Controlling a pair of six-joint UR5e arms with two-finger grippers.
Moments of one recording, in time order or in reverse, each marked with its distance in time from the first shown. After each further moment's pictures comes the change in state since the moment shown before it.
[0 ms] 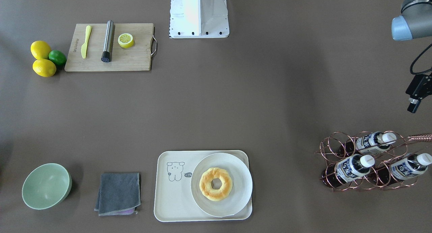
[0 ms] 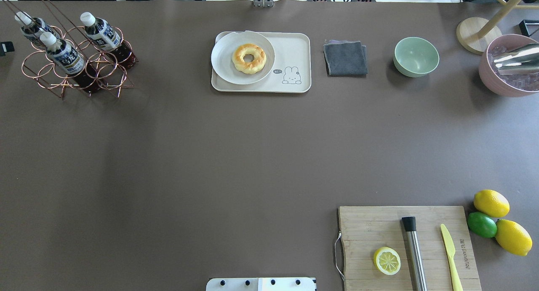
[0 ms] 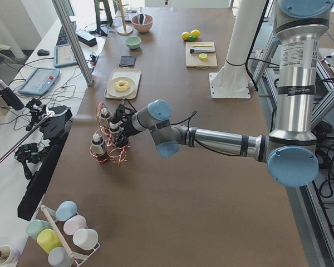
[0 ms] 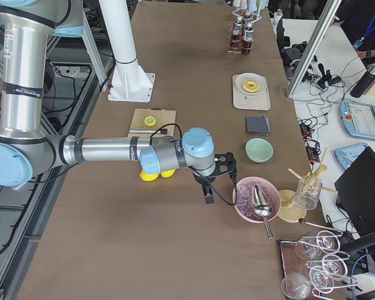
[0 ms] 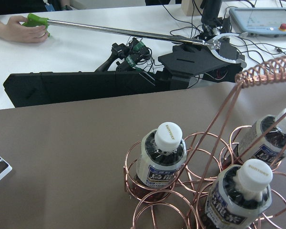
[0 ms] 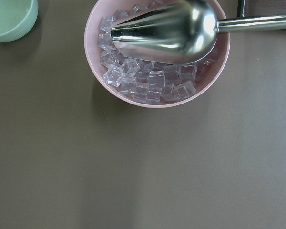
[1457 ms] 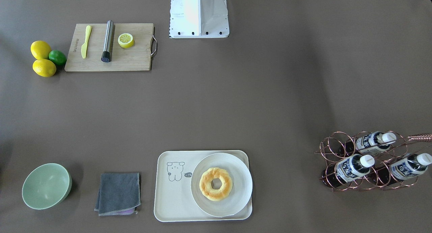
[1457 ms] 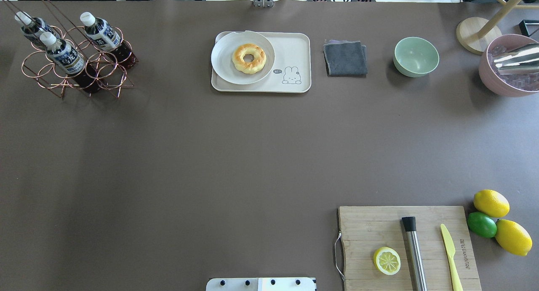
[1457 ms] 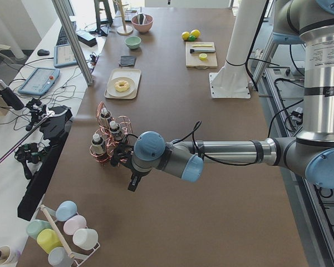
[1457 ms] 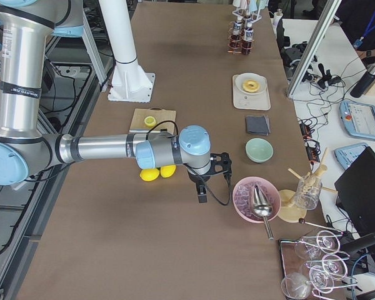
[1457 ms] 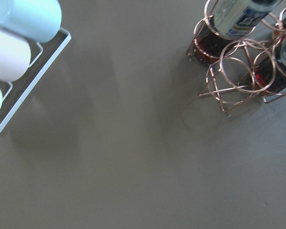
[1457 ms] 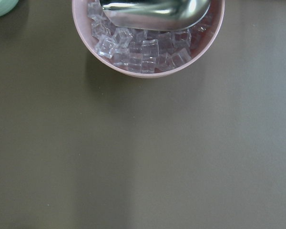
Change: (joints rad) left arm -0.435 0.062 0.048 0.639 -0.608 0.822; right arm 0.000 -0.023 0.053 -0.106 -0.003 -0.025
